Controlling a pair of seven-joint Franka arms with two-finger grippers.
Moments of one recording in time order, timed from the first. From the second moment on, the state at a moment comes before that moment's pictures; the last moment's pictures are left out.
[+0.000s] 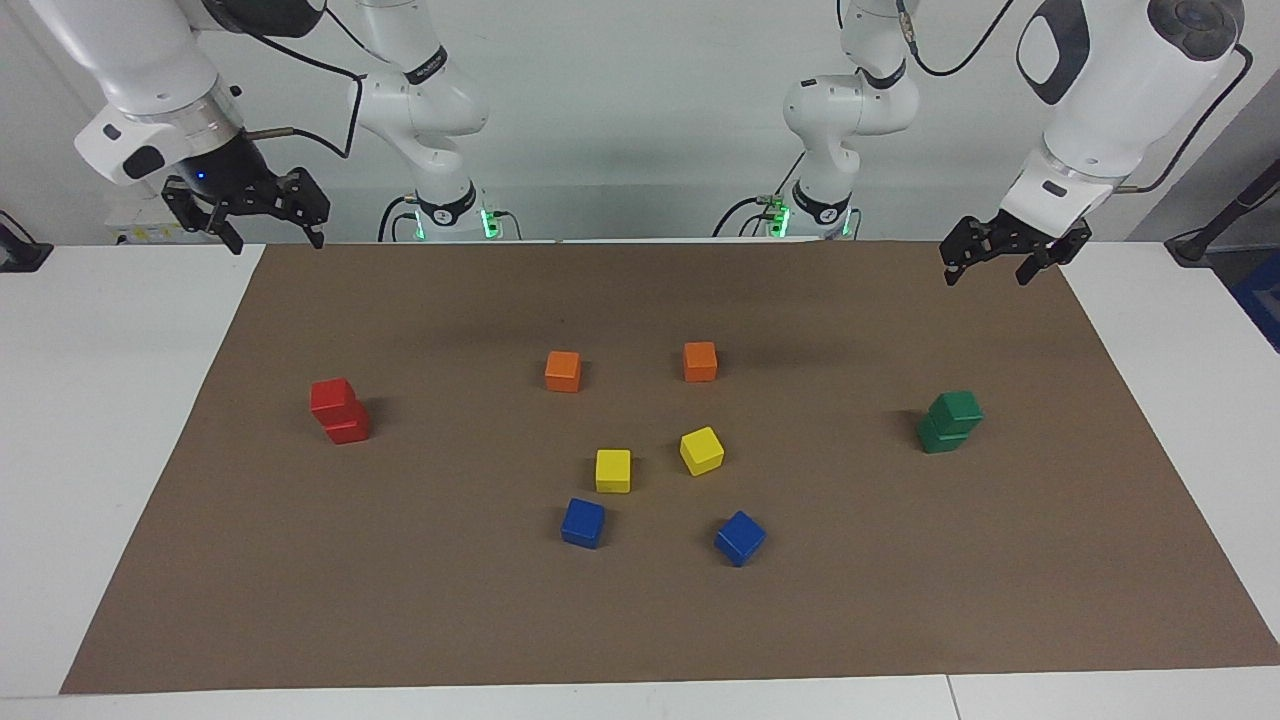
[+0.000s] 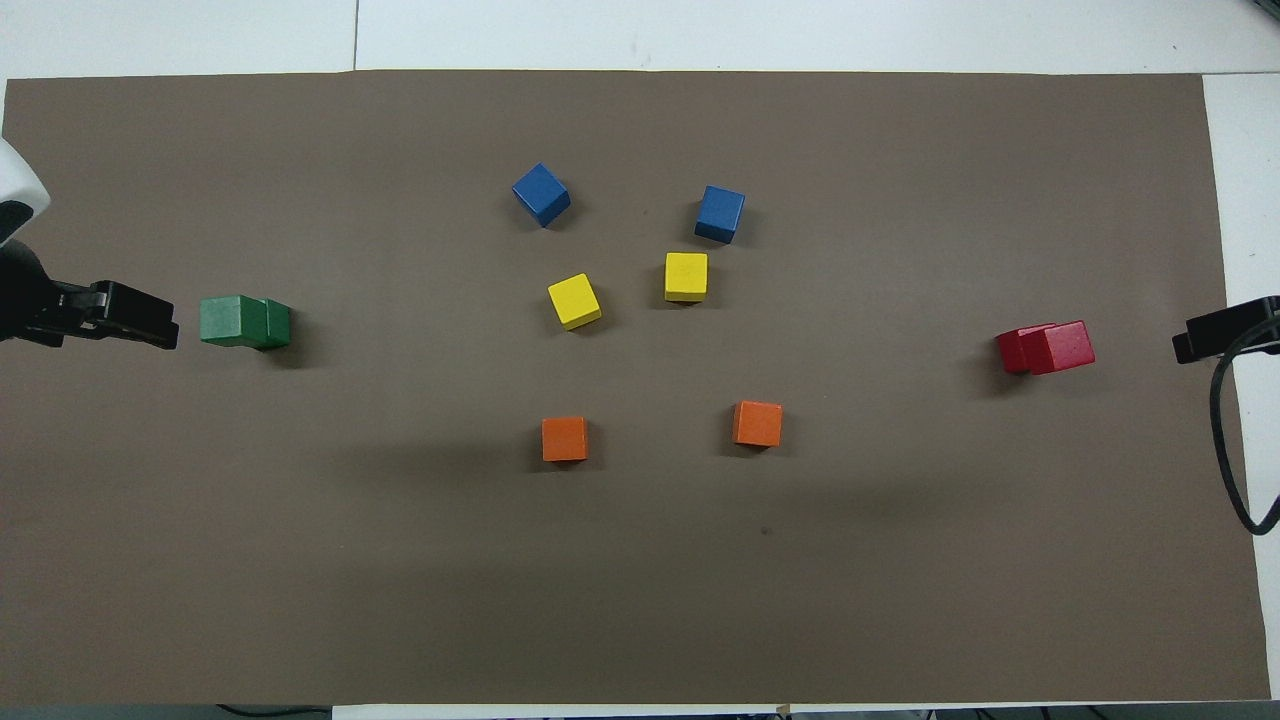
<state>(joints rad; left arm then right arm) -0.04 0.00 -0.02 -1.62 0.02 1.54 0.04 -0.08 -0.06 0.00 -1.59 -0.01 1.46 -0.14</state>
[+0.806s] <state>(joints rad) -0.04 0.00 -0.02 -1.62 0.02 1.54 0.04 -0.11 -0.05 0.00 -1.65 -0.01 1.52 -0.14</state>
